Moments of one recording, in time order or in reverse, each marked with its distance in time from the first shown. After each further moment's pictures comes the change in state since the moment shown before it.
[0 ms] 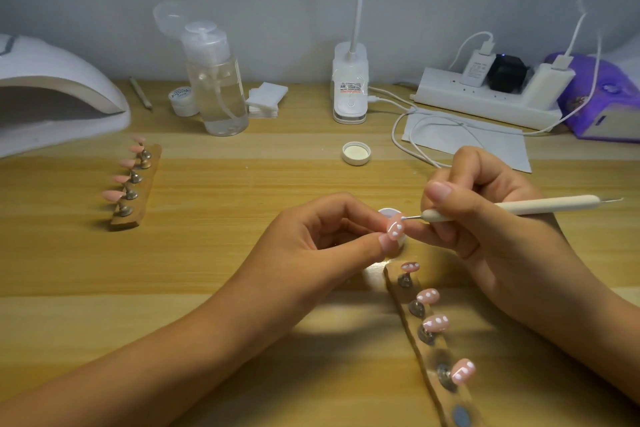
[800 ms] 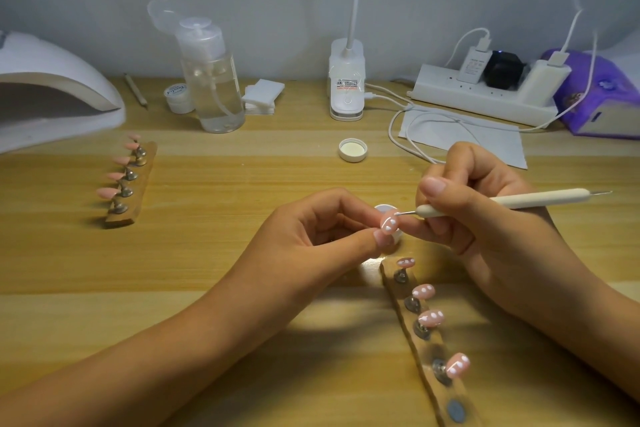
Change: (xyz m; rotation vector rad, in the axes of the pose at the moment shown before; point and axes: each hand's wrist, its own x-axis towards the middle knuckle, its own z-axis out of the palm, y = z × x) left_hand 0.001 0.000 0.001 -0.004 0.010 -0.005; right_hand 0.001 0.000 -0.001 0.029 0.002 0.011
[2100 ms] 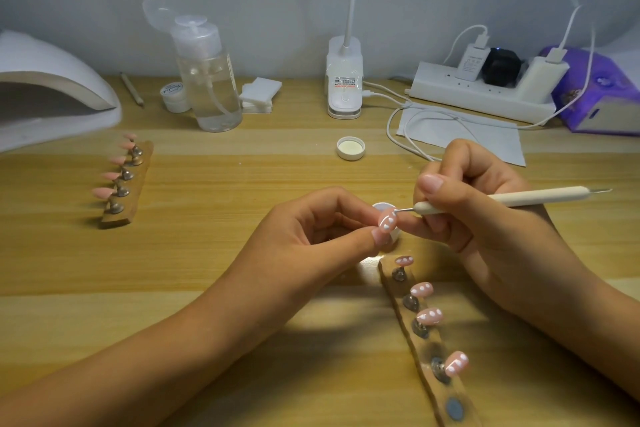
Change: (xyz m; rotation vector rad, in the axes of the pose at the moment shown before) left_hand -0.001 0.000 0.001 -0.033 0.008 0.003; right_hand 0.000 0.001 0.002 -0.015 0.034 0.009
